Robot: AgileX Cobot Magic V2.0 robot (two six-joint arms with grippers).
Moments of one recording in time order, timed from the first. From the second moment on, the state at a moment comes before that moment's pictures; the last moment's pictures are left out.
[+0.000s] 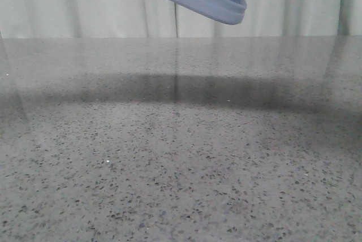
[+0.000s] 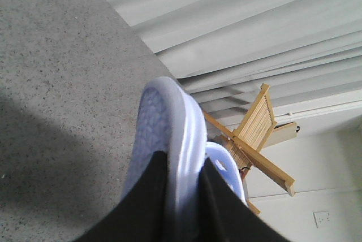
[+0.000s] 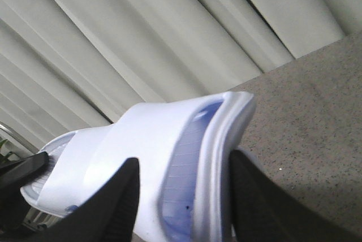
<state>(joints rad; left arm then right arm) -0.26 1.10 -0.84 -1.55 0.62 0.40 0.64 0.84 -0.50 0.43 -0.30 0.23</state>
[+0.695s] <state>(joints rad) -0.29 1.21 -0.84 -1.60 0.70 0.40 0.36 0.82 -0.51 0.37 -0.14 0.22</state>
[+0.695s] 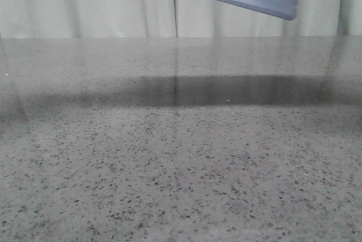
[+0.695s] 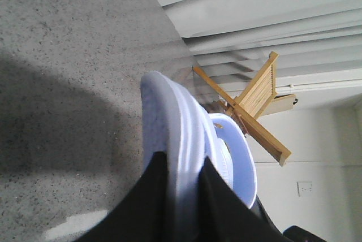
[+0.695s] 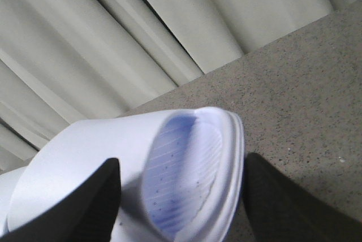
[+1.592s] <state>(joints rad) -0.18 1.30 -0.84 -1.59 0.76 0.40 0.36 0.58 -0.51 0.35 -0.22 0.09</state>
